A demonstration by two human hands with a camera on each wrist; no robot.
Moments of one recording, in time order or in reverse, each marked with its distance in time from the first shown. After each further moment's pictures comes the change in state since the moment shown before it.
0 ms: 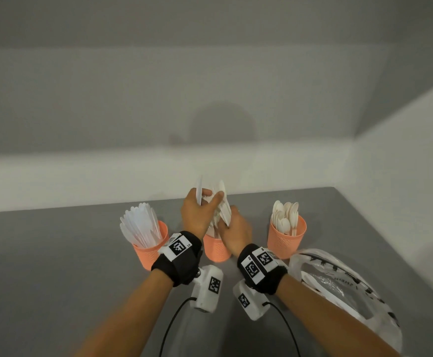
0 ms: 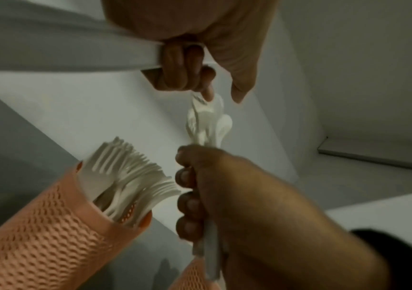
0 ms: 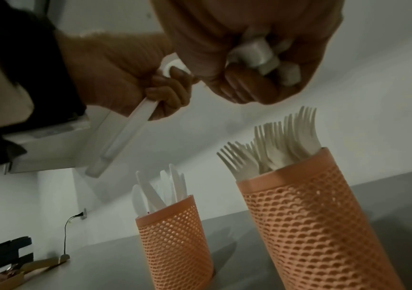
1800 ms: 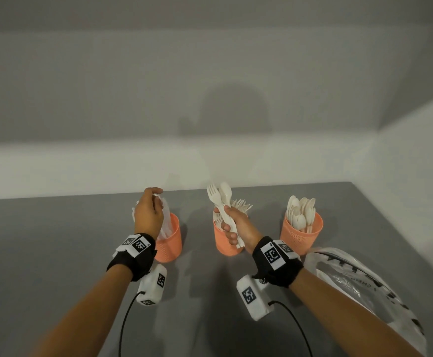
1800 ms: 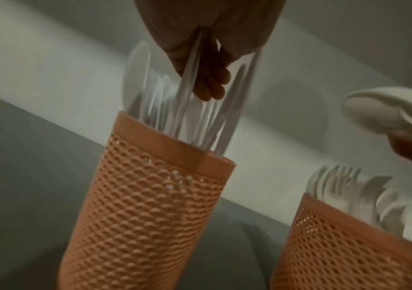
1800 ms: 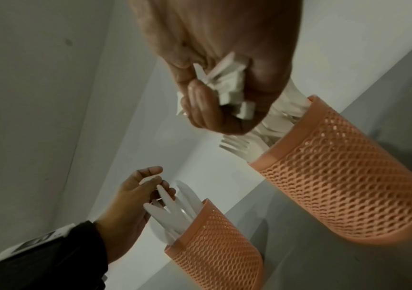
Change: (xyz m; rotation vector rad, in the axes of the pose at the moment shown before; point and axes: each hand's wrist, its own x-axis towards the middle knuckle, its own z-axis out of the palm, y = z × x) left_hand 0.045 -0.088 -0.111 0.388 0.133 0.130; right_hand 0.010 -0.004 0.008 0.811 -0.490 0.400
